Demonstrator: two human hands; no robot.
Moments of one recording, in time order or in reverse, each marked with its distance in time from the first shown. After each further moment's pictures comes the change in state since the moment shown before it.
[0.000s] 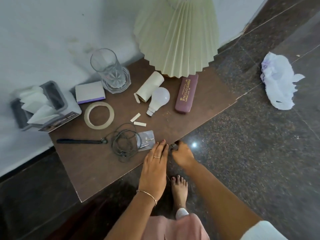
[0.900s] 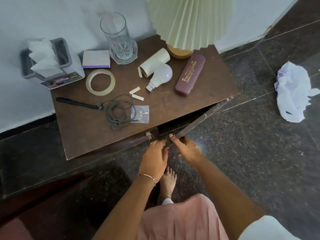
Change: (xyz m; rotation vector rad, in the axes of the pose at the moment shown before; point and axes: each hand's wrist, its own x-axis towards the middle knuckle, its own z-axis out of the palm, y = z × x) left_hand -0.017 0.045 0.042 -0.413 0.096 -0.316; right_hand -0.020 0.067 -0.026 -0.061 -0.090 -0.049
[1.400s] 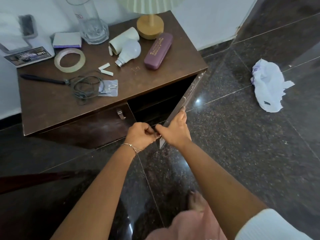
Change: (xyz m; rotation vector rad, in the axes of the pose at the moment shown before) left_hand 0.002 0.016 0.059 -0.319 -0.061 -0.187; right_hand -0.026 0.054 -0.023 -0.120 0.302 -0.293
